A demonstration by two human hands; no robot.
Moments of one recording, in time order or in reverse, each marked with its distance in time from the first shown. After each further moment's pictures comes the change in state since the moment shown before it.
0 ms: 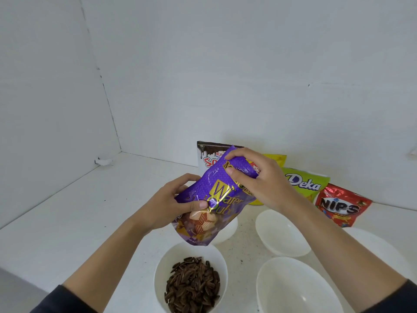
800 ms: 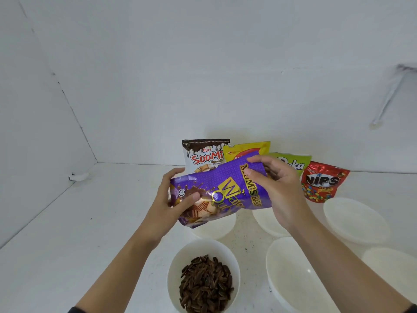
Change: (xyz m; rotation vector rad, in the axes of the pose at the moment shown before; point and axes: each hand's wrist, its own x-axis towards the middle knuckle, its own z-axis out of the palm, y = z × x) left_hand 0.003 -0.023 -0.007 -0.214 0.086 0.072; right_hand -0.042 -0.002 0.020 0.583 0.518 0.344
